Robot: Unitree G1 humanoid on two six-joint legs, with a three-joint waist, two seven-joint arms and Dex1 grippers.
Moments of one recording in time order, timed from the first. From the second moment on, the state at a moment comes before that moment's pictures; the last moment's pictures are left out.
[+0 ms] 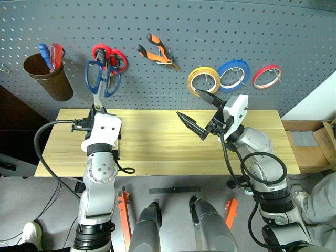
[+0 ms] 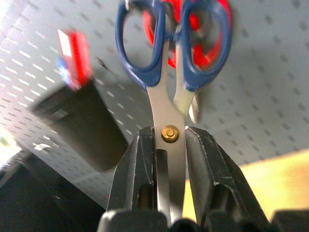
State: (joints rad) left arm -0.19 0.24 0.09 -0.36 0.43 0.35 0.09; right arm -0.47 -0.24 0.10 -0.22 0.30 0.16 0.65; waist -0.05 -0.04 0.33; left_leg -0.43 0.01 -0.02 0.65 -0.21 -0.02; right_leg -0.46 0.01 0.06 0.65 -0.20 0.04
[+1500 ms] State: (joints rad) left arm -0.51 0.37 0.12 0.12 0.25 0.24 0.06; right arm -0.48 -0.25 0.10 -0.21 0.29 0.16 0.65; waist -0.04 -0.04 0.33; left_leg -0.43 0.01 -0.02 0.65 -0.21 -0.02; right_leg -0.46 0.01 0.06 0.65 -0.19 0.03
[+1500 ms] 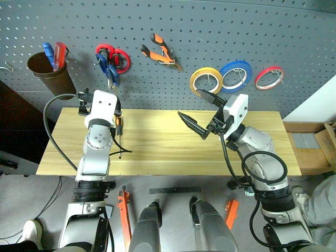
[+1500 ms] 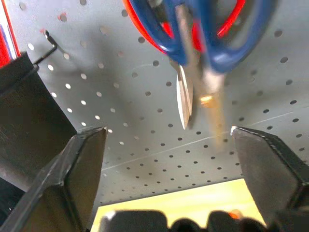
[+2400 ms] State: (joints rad) left arm -0.41 0.35 0.20 0.27 0.04 0.56 -0.11; right arm -0.55 -0.20 0.42 -0.22 0.19 0.41 0.69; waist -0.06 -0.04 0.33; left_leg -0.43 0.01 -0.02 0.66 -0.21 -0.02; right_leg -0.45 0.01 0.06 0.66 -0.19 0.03
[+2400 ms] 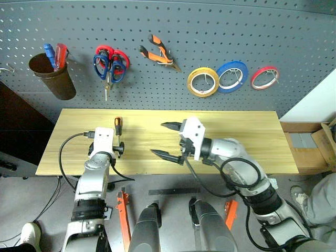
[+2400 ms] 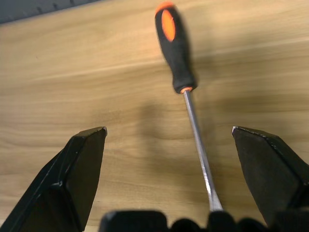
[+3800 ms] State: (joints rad) left arm -0.79 0.44 0.20 0.94 -0.03 0.32 -0.16; right arm -0.63 -0.22 0.44 -0.25 0.13 0.55 0.72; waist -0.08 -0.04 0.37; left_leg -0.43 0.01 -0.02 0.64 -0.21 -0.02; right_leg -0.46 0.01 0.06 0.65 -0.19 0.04
